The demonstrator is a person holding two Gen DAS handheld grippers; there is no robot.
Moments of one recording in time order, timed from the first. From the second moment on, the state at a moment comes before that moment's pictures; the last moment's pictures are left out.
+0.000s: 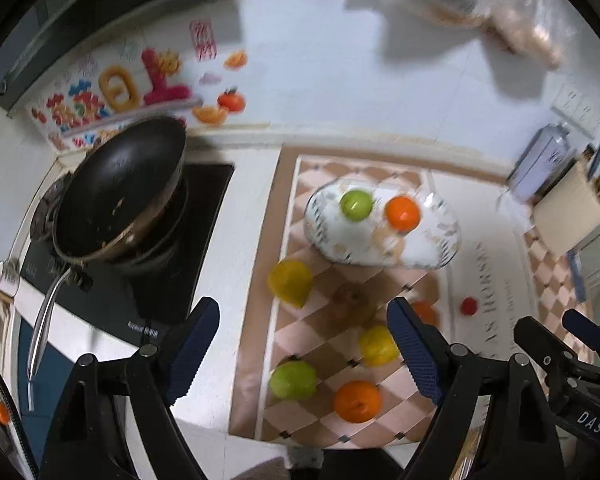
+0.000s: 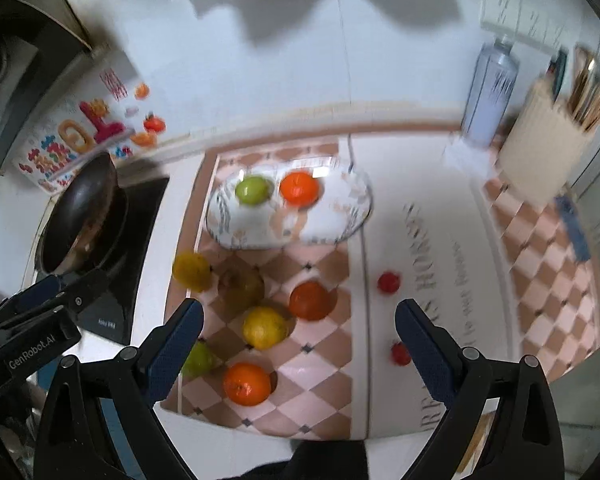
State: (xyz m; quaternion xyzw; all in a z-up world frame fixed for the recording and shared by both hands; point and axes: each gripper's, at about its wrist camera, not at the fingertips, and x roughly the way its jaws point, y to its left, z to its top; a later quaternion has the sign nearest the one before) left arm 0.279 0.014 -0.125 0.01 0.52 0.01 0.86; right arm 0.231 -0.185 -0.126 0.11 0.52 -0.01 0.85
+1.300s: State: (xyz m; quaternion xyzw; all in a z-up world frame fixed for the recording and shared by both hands) left arm 0.275 0.012 -0.339 0.00 0.69 0.02 0.72; right arm 0.279 -0.152 -0.348 0.13 0.69 0.06 0.71
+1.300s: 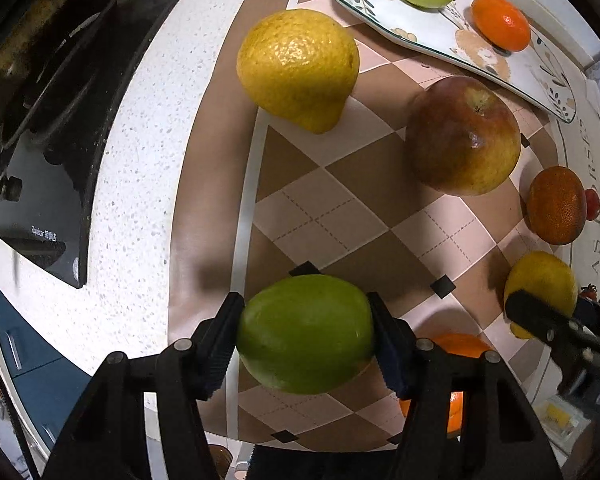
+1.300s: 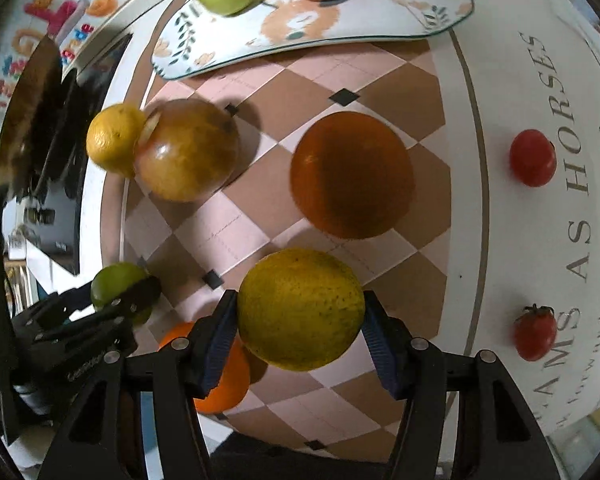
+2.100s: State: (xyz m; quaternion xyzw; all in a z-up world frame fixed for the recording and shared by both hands) left arm 0.382 -0.018 -0.208 -0.02 0.61 -0.07 0.79; right arm 0.355 -0.196 -0.262 0.19 0.59 0.06 0.78
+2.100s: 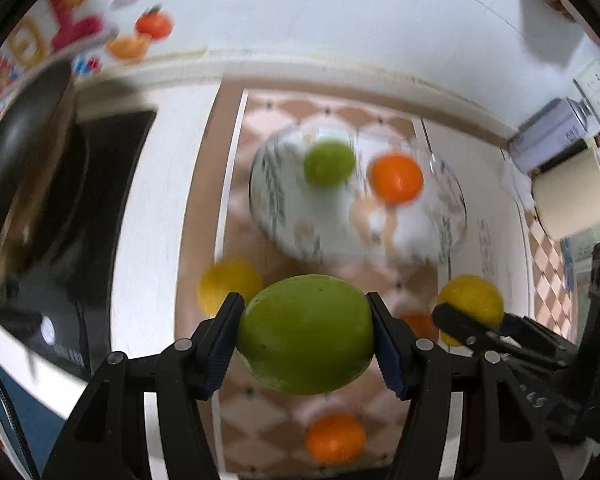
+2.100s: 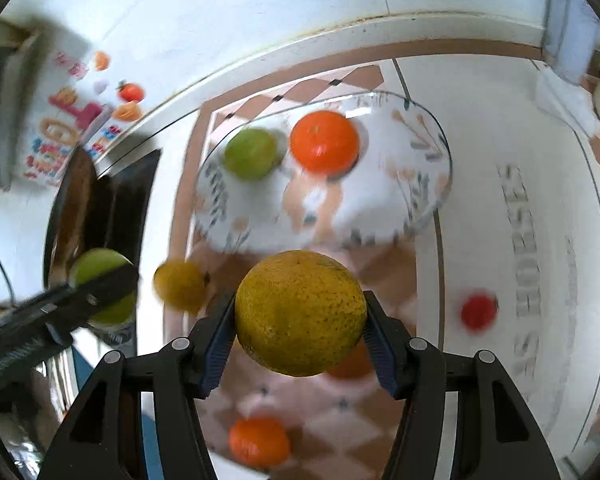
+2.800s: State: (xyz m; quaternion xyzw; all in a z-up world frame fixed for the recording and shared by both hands) left arm 0.517 -0.008 -0.316 0.00 0.70 -0.04 0.71; right arm 0.457 -0.166 -0.334 0.11 0.66 0.04 0.74
